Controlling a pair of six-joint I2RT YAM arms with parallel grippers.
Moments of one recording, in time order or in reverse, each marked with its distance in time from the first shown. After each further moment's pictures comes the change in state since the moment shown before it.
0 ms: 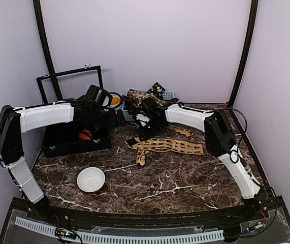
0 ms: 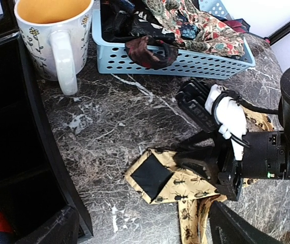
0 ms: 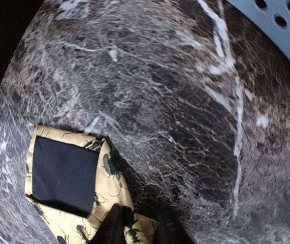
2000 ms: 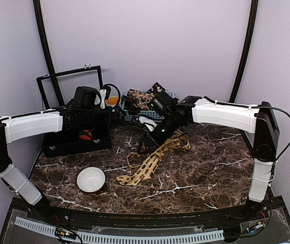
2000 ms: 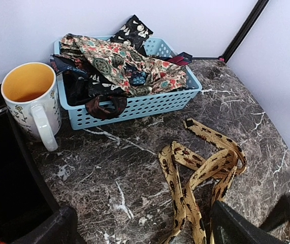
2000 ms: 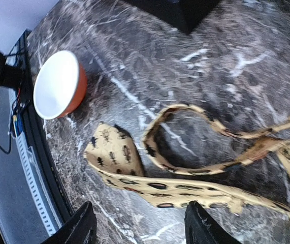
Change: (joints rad) left arm -0.022 -0.167 -0.187 0.312 0.031 0.171; right arm 0.088 -0.654 -0.632 0.030 -0.302 -0.025
